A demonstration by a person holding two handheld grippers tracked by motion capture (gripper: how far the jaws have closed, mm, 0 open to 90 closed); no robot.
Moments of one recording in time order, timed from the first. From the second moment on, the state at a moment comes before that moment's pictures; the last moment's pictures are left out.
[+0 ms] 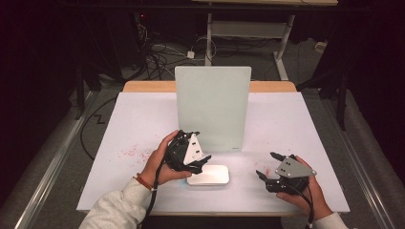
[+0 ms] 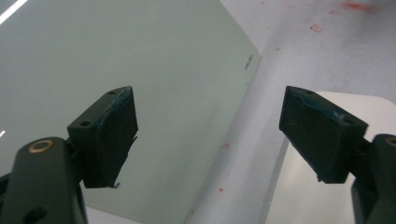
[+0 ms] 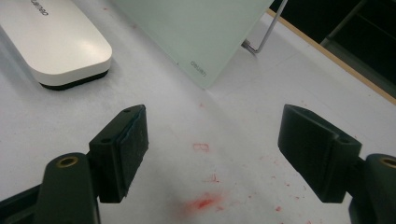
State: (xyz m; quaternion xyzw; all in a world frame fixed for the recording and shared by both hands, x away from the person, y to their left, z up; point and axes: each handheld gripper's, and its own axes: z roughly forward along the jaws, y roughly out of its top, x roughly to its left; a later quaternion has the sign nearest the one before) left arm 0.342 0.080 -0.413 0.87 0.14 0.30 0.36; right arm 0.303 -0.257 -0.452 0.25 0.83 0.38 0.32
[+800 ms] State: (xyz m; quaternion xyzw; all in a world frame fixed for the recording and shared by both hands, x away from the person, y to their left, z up) left arm 0.332 0.126 -0.405 0.84 0.18 0.35 0.37; right arm 0.302 -0.265 -0.444 0.27 0.81 0.40 0.34
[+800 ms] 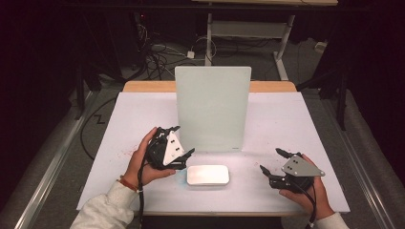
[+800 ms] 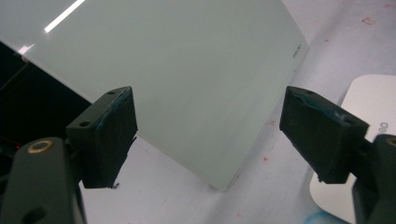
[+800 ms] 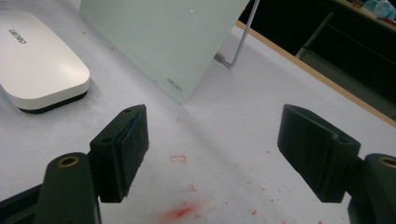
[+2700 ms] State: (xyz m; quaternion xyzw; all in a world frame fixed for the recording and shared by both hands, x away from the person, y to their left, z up) left arm 0.294 0.225 -0.479 0.83 0.30 0.34 0.32; right arm 0.304 -0.268 -0.447 0.29 0.80 0.39 0.35
